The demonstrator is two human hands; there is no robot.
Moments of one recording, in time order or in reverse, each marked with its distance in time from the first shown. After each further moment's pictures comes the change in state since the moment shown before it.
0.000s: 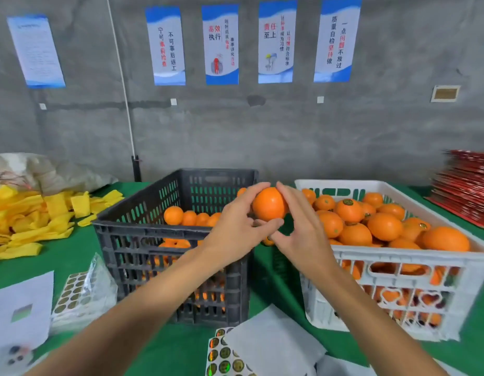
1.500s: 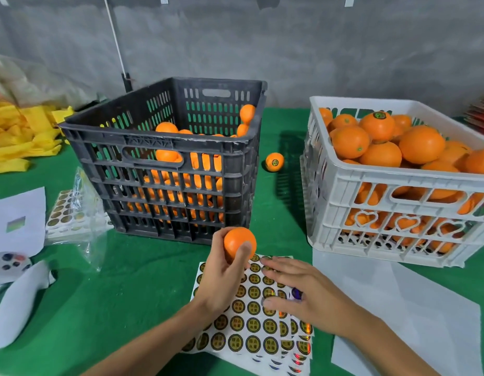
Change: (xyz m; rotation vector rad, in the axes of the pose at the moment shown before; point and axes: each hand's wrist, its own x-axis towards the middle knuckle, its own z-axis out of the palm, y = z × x) left_hand -0.190 -0.122 0.072 -0.180 0.190 -0.491; right_hand -0.205 0.033 0.011 0.040 -0.995 0.298
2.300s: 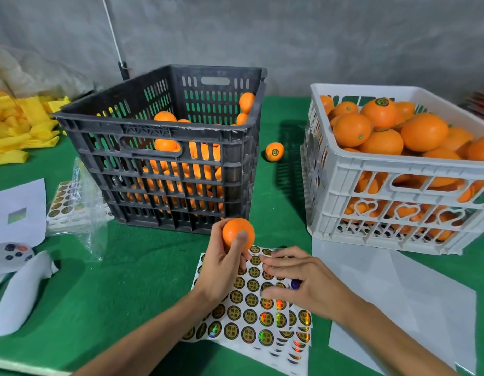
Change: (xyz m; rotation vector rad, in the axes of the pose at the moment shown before) left_hand 0.000 -0.006 0.000 -0.088 -0.008 -0.024; right_hand 0.000 0.008 0.013 0.187 0.144 -0.019
